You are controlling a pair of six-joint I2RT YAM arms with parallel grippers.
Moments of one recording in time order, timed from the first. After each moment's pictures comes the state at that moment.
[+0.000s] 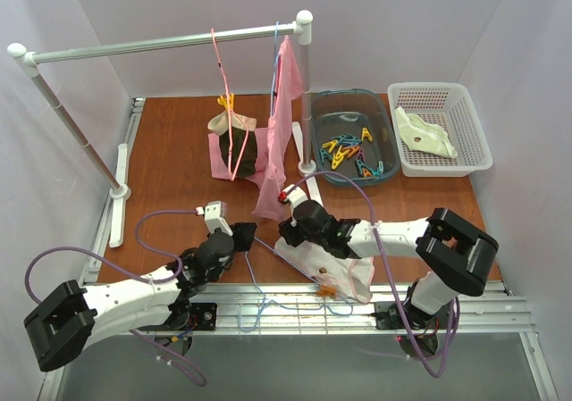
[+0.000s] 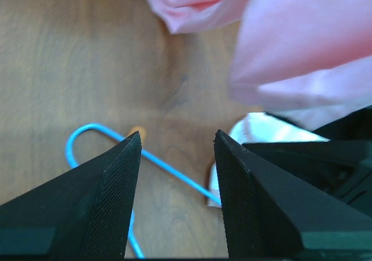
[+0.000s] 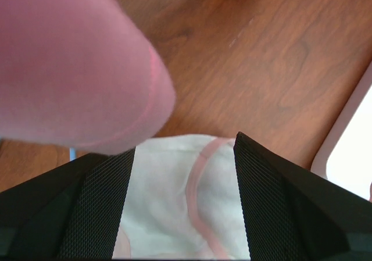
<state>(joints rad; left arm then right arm) -0.94 0.86 0.14 0.31 -0.53 -0.78 1.06 1.55 0.70 0.16 0.19 0.25</state>
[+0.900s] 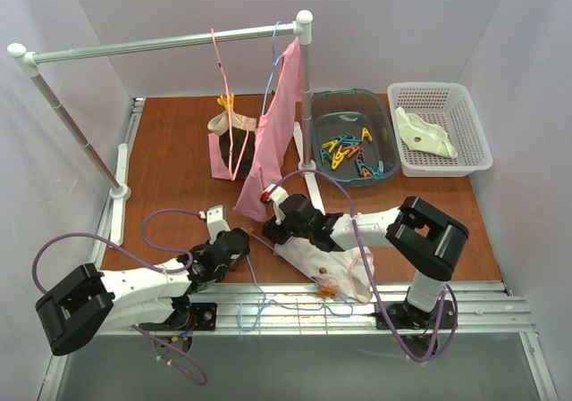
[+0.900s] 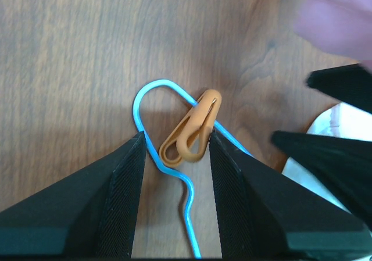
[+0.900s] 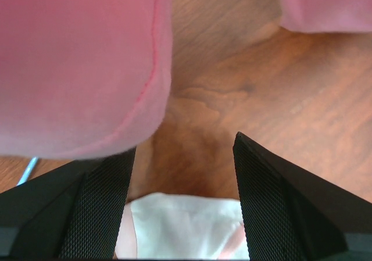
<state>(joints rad) -0.94 1.01 0.20 0.07 -0.59 -0.94 1.04 1.73 0.81 0.29 0.01 0.16</state>
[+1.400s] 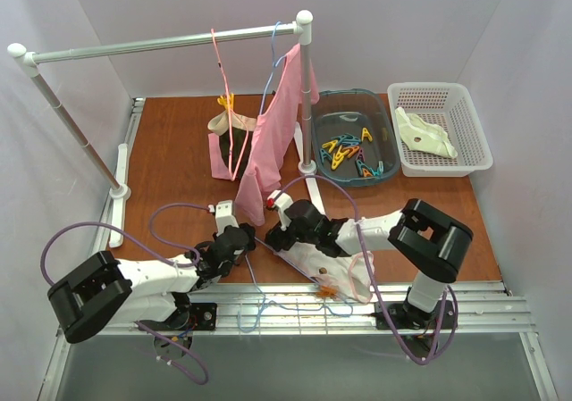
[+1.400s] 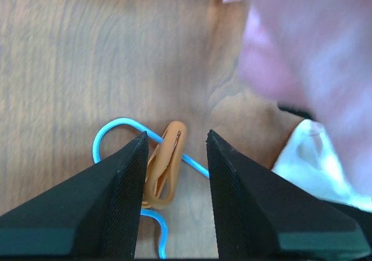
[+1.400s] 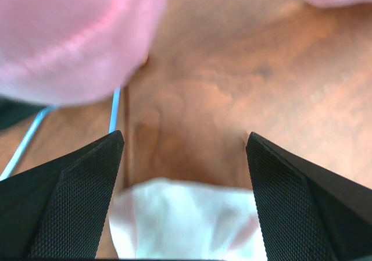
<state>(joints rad) -0.92 1.15 0.21 0.30 -0.57 -0.79 1.04 1.74 0.76 0.35 -0.03 0.14</state>
